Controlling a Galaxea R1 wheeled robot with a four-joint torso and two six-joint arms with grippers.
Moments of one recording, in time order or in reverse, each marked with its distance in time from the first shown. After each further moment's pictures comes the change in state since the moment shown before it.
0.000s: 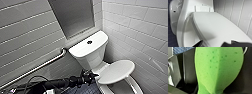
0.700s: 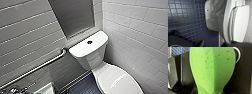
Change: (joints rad) left arm 0.292 -0.257 -0.048 0.323 0.163 0.031; right arm 0.010 0.009 -0.059 -0.004 0.005 -0.001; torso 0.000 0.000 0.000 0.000
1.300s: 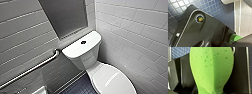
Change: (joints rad) left arm 0.339 -0.019 -0.090 0.253 0.026 0.182; right arm 0.009 0.022 -0.008 0.000 0.009 0.000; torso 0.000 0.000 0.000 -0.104
